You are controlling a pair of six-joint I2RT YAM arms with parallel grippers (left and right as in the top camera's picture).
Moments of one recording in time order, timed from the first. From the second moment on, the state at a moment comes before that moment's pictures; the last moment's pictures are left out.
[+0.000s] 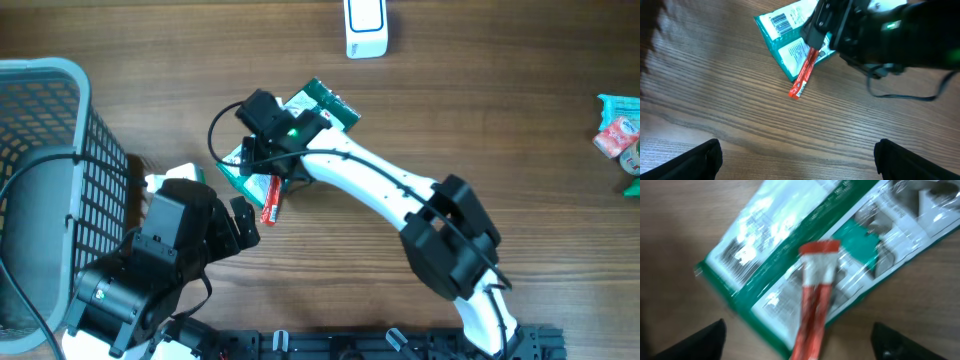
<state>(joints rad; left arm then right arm) -0.43 0.84 1.07 -1.23 -0.11 -0.71 0.85 2.18 1.77 -0.81 0.01 0.87</state>
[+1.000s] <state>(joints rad) -0.43 0.84 1.07 -1.23 -0.11 -0.71 0.90 2.29 1.77 -0.88 0.16 0.82</state>
